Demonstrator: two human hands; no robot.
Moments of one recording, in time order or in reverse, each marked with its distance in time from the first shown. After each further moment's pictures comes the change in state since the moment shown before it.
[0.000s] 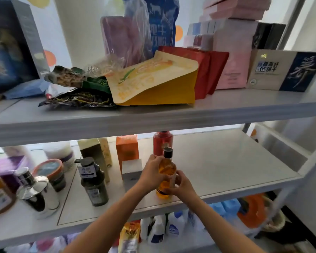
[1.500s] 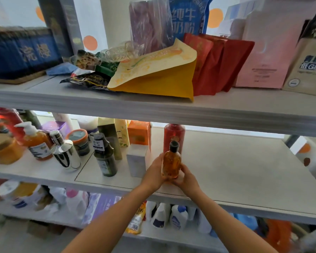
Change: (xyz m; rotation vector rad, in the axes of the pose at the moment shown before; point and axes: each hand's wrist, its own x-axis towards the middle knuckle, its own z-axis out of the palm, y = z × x) left_hand -0.012 -0.002 0.052 0.046 0.172 -0.202; right_hand 0.032 0.019 -0.030 -0.160 -0.245 -0.214
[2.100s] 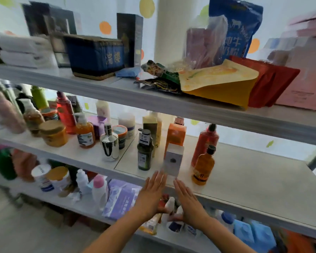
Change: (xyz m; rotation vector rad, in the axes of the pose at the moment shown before) left_hand -0.126 -0.091 -0.063 0.660 -0.112 0.038; right_hand -0.088 -0.052 0.087 -0.724 -0.329 -0.237
